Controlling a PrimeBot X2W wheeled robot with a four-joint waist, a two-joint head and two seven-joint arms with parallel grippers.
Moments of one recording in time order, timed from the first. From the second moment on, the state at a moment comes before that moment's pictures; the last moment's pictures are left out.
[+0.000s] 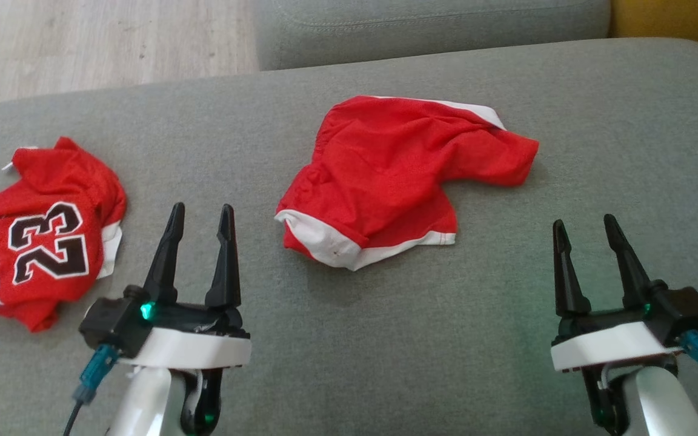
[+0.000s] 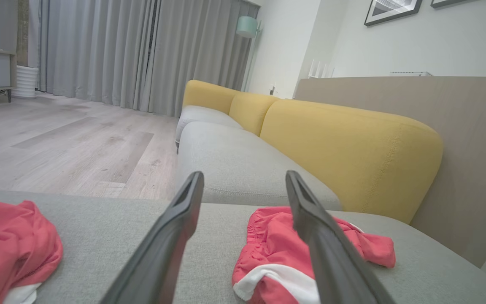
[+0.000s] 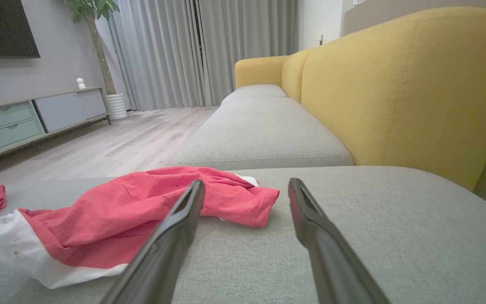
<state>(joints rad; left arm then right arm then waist) -0.15 0.05 -0.19 0.18 -0.32 -0.13 -0.26 -0.05 -0.05 0.02 0.19 0.09 0.12 -0.26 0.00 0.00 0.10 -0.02</state>
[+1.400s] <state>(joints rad) -0.21 0.05 -0.25 0.19 -0.33 -0.13 -0.26 -0.48 -0.05 0.23 0.94 0.14 0.12 -0.24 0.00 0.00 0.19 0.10</state>
